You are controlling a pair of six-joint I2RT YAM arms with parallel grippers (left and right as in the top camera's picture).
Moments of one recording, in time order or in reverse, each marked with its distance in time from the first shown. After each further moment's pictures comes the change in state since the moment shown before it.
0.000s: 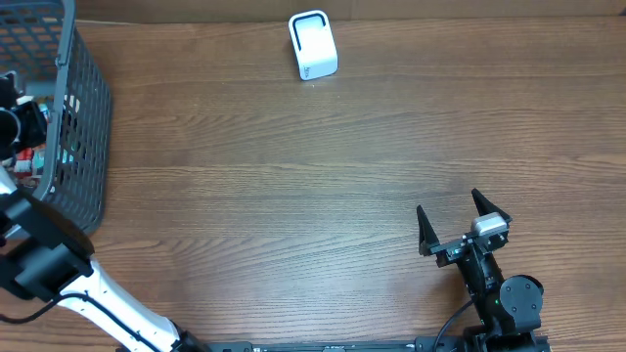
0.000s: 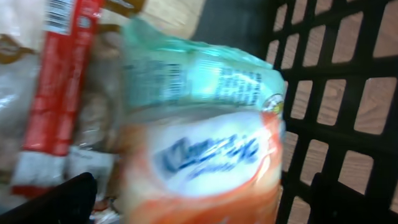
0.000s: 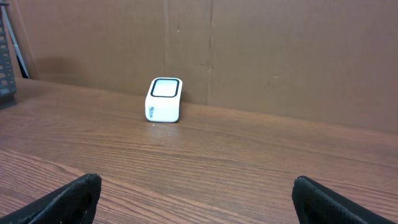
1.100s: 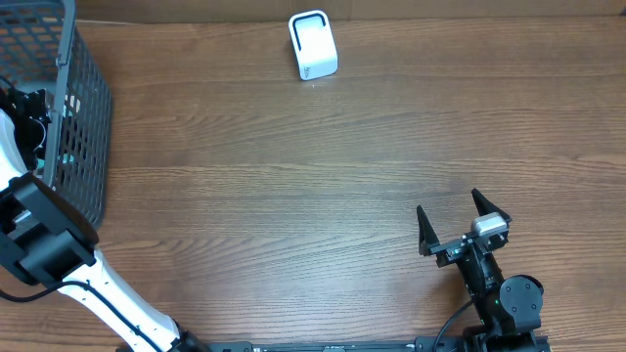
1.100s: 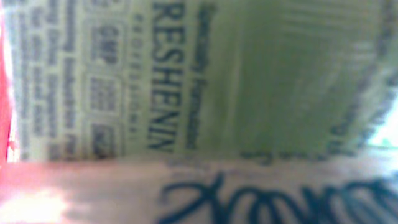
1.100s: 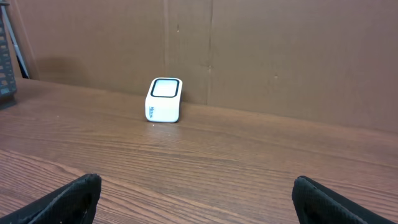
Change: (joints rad) left arm -0.040 0.077 -0.047 0.023 -0.148 -0.006; right arm 0.000 0.000 0.000 0.000 0.000 0.000
